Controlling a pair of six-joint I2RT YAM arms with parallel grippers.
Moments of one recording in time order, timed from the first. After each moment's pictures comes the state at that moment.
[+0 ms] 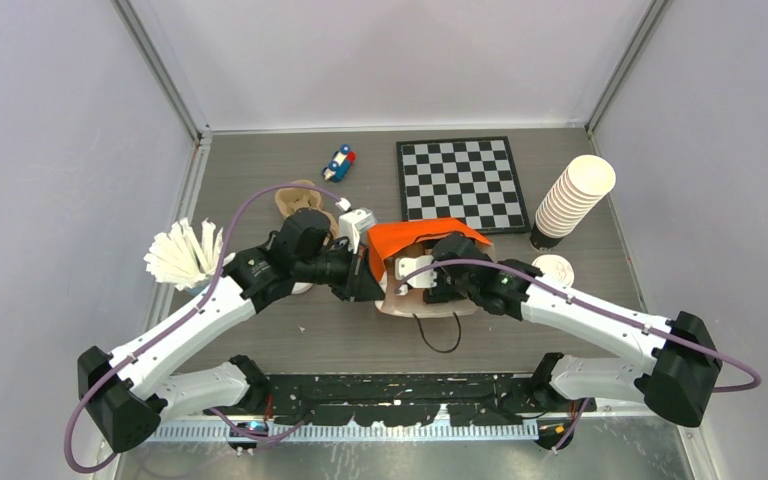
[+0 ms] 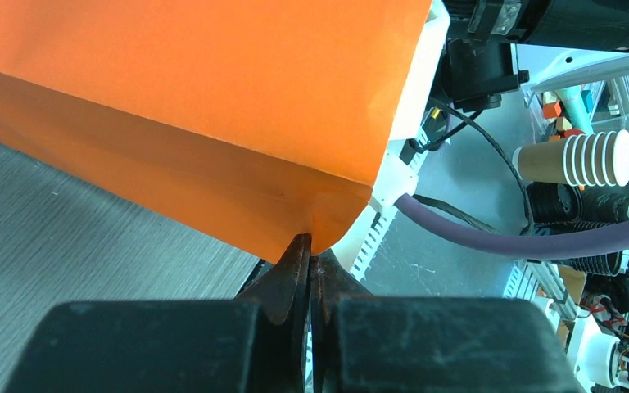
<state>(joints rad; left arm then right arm) -0.76 1.06 0.96 -0.52 0.51 -0.42 0.90 1.17 0.83 -0.46 0.33 -0.90</state>
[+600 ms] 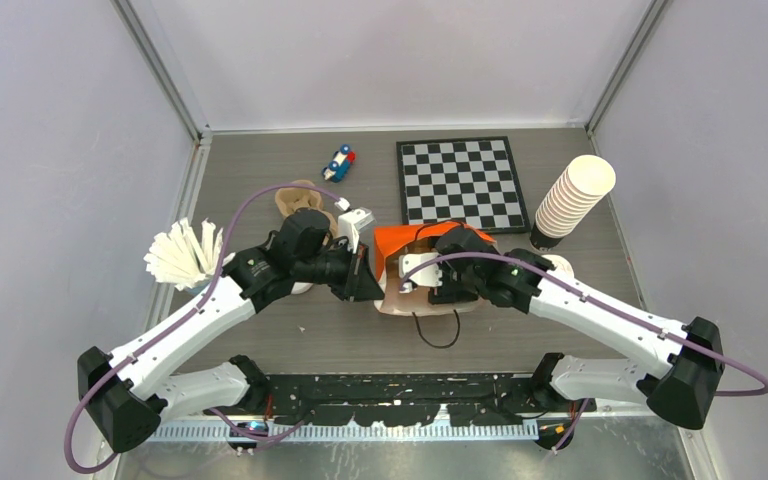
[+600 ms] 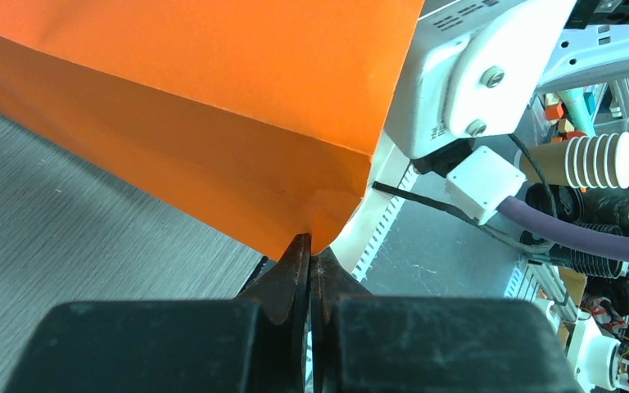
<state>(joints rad) -0.76 1.06 0.96 -0.52 0.51 -0.42 0.90 1.14 0.96 -0.70 0.27 -0.86</state>
